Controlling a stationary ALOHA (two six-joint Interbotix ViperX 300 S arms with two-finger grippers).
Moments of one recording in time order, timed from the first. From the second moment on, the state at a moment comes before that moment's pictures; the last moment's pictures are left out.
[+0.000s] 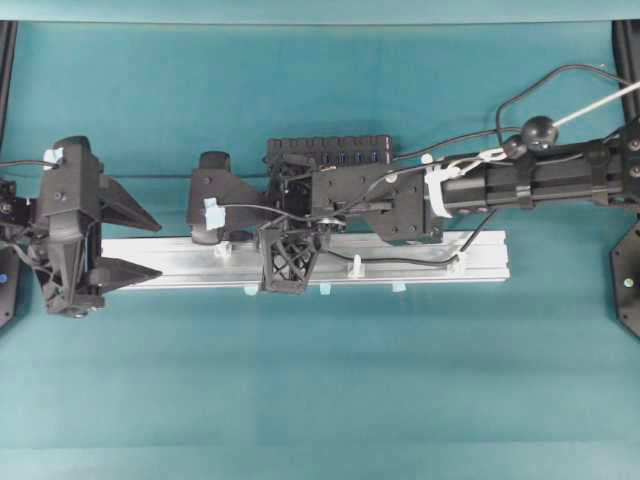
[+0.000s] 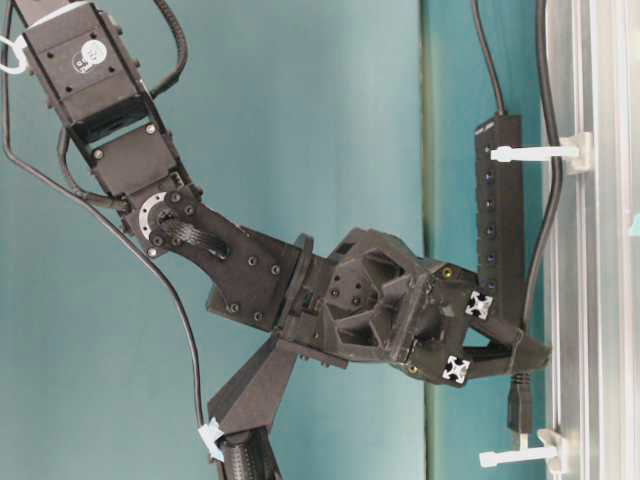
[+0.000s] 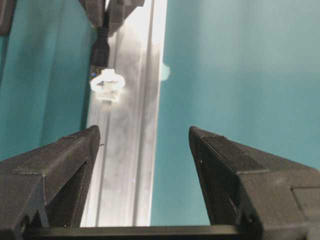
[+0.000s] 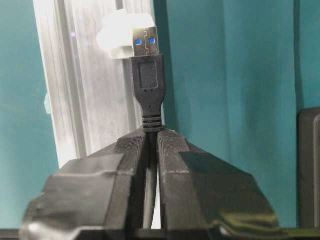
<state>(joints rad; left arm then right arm) 0.04 -0.63 1.04 0.02 0.29 -0.11 -0.07 0.46 0.00 -0.09 0.68 0.05</state>
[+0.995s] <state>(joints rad) 0.04 -0.63 1.04 0.02 0.29 -0.11 -0.06 0.46 0.00 -0.09 0.66 0.04</state>
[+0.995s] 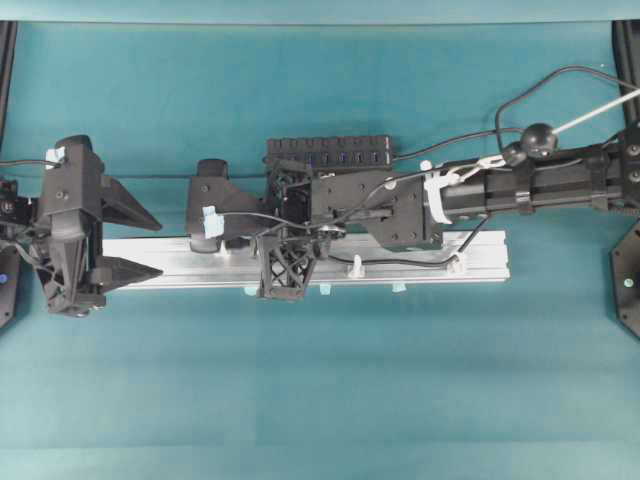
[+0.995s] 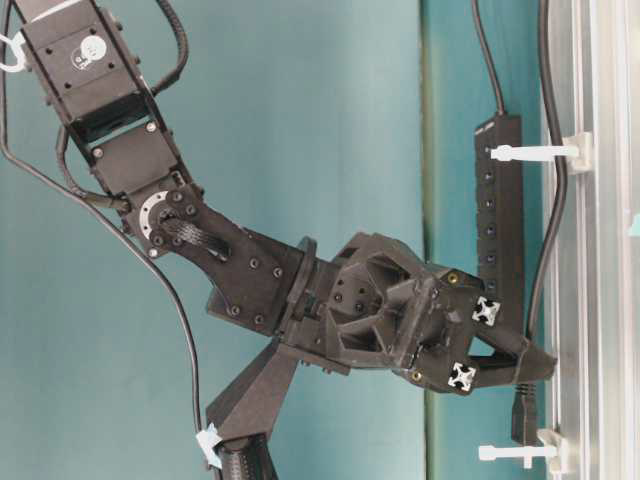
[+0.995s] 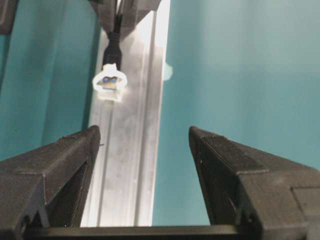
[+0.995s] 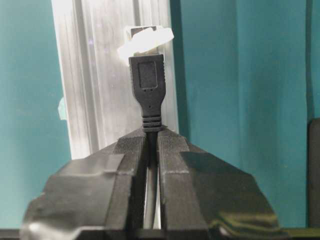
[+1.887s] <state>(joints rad) 0.05 -0.62 1.07 0.02 0.29 -0.11 -0.05 0.51 -0.08 -0.09 0.64 0.04</state>
